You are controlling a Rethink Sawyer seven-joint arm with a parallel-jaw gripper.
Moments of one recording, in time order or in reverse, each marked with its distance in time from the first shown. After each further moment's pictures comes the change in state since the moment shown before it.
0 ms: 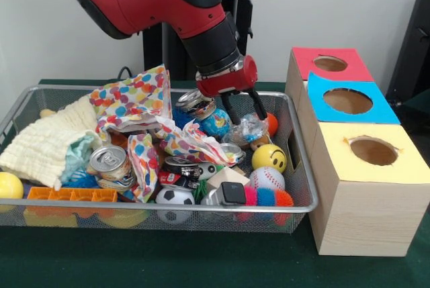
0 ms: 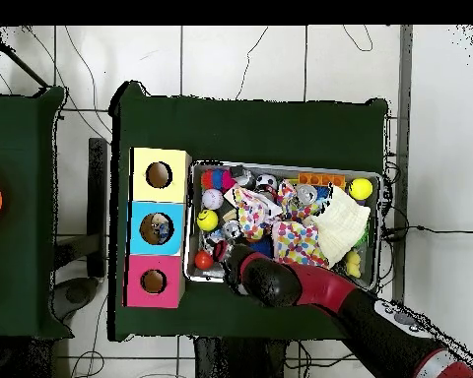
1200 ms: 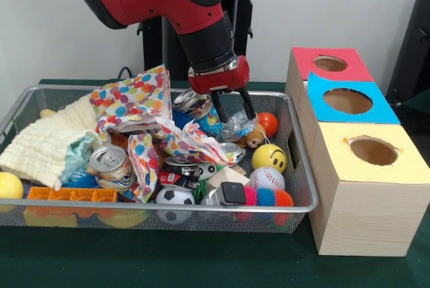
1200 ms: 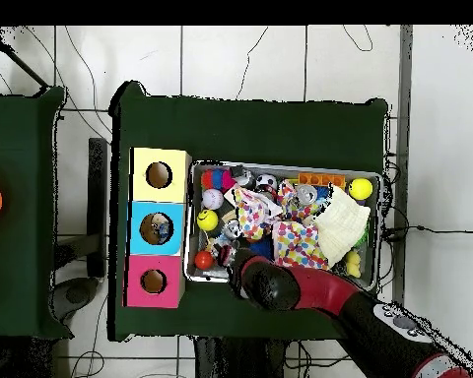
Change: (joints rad) arm 0.067 -0.056 -0.089 -0.001 0.000 0.000 0.000
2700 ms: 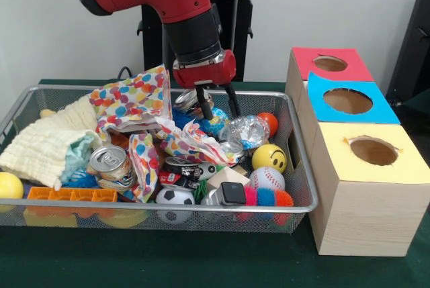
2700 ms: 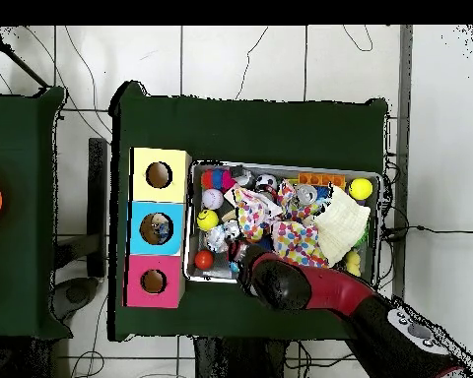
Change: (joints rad) arm -0.014 -0.072 -0.003 0.001 0.009 0.014 0.000
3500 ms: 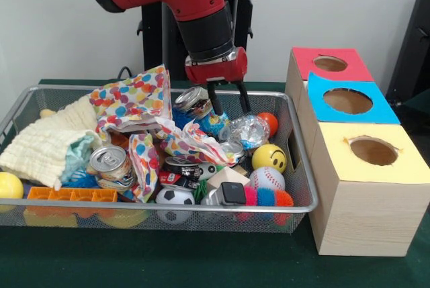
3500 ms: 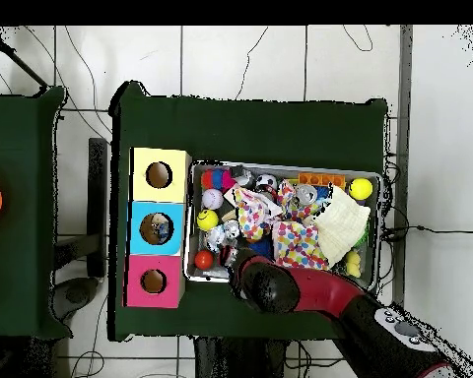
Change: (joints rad) arm 0.064 -0.014 -0.037 0.021 0.032 0.000 0.000
